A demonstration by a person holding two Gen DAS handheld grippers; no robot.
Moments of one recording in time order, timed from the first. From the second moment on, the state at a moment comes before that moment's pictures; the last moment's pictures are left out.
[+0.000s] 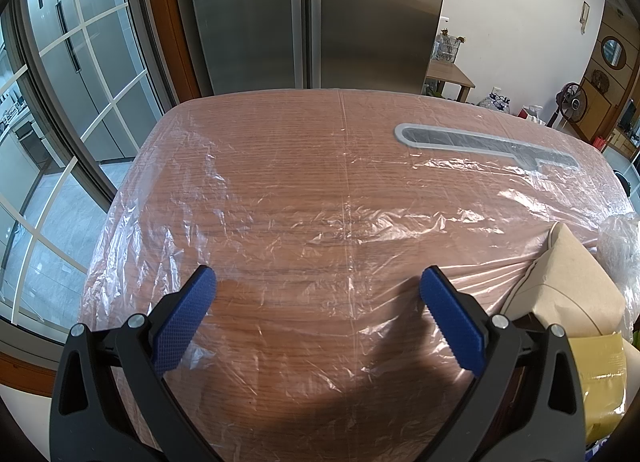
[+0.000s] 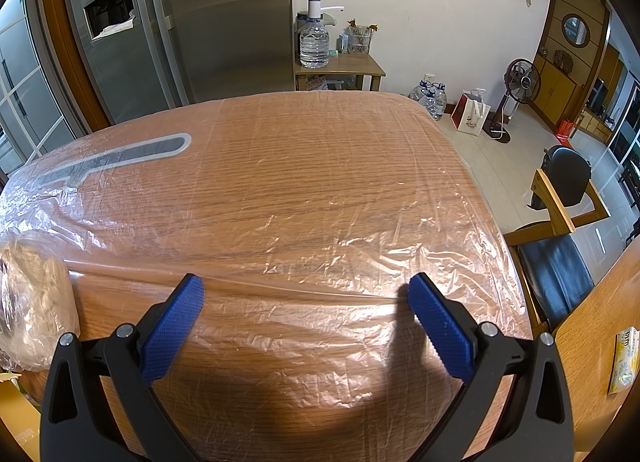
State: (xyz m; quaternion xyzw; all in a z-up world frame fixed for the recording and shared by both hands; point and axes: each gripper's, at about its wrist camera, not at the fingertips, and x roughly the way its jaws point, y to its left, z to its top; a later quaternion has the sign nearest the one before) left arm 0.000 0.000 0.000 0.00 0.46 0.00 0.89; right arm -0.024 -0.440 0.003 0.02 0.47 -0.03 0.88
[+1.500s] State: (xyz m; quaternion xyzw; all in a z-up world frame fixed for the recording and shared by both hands) left arm -0.046 -0.020 0.063 0.02 0.43 -0.16 0.89; right arm -0.131 -0.442 0.112 0.16 0.40 0.04 0.90
